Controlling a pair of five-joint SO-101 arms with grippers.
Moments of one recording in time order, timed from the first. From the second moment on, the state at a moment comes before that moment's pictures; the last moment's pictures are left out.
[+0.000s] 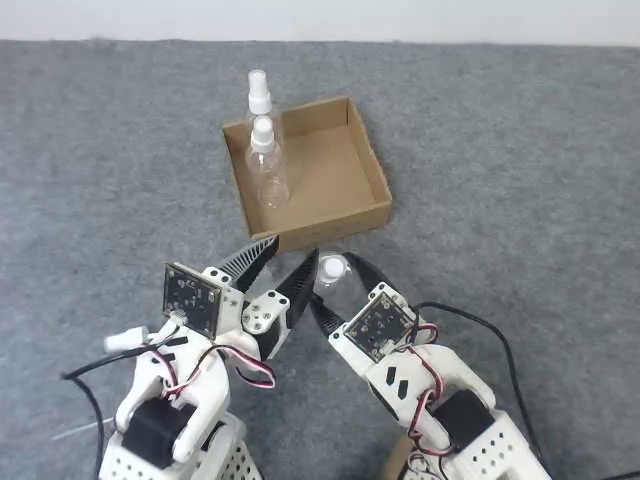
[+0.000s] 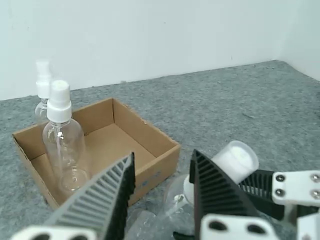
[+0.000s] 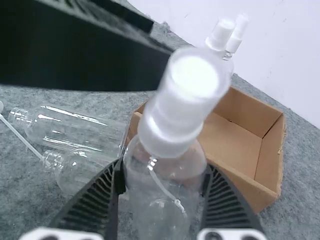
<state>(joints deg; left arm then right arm) 21.7 -103.6 80.1 54.1 10.1 -42.0 -102.1 95.3 33.9 14.4</state>
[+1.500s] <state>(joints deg) 4.8 -103.6 80.2 56.7 6.2 -42.2 -102.2 95.3 33.9 14.6</state>
